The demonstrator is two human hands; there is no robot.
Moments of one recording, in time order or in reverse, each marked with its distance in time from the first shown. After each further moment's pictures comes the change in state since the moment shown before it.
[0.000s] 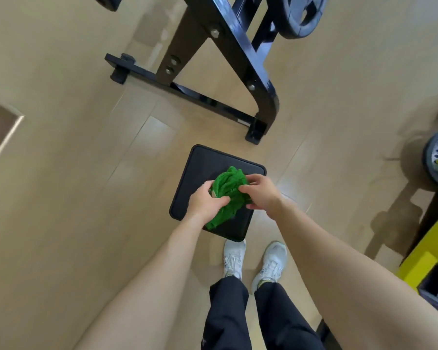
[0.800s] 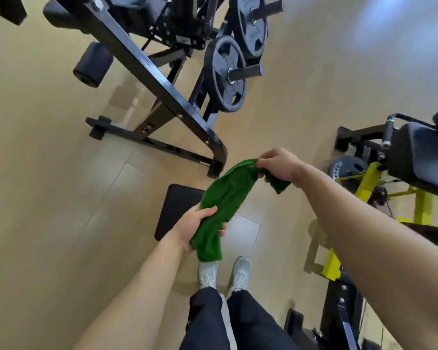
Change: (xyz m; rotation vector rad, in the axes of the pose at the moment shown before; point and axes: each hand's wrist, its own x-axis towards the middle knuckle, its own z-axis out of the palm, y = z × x) left_hand -0.205 0.119 -0.062 -0.834 -0.575 0.030; right_hand -0.256 -0.163 -0.188 -0.374 0.198 -0.208
